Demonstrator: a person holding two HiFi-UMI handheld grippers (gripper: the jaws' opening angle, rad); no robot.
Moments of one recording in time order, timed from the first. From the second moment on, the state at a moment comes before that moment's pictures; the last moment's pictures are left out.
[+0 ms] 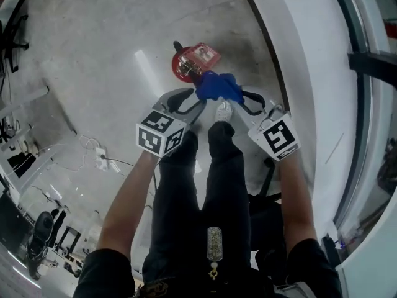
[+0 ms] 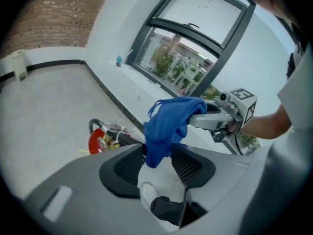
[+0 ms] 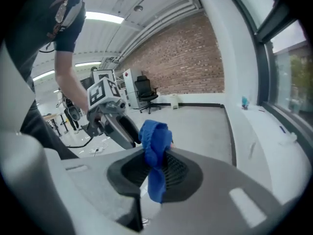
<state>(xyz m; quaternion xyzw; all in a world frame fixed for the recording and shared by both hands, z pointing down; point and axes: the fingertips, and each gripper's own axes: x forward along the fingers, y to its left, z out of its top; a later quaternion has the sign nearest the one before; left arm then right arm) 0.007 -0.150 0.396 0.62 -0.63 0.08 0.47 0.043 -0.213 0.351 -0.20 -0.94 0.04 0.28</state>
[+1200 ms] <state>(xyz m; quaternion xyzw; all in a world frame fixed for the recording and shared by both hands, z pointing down) -0.022 -0.134 0.452 0.47 -0.68 0.15 0.54 0.054 -0.239 0.361 -0.15 -0.95 0.06 0.28</state>
